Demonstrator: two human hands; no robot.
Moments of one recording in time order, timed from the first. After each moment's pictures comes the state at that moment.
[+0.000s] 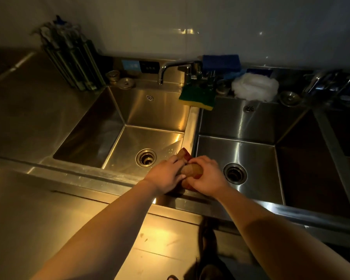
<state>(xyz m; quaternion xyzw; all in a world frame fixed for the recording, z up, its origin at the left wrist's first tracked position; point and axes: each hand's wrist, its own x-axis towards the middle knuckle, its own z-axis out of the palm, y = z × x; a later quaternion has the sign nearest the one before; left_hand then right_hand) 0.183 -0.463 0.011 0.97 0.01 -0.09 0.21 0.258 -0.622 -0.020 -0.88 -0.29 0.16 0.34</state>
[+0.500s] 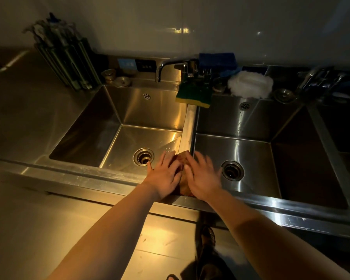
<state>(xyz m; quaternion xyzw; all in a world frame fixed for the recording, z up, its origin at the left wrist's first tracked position) 0.165 -0.464 -0.005 0.97 0.07 -0.13 0.19 0.230 -0.610 -0.019 -0.93 -0.27 0.15 0.19</state>
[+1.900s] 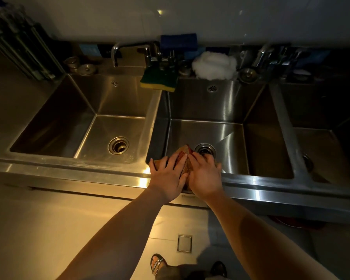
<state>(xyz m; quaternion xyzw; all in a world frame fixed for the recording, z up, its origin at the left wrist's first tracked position) 0.175 -0.614 -0.029 0.99 0.06 -0.10 0.09 0.233 -0.745 -0.035 -0.95 -0.28 0.04 0.14</state>
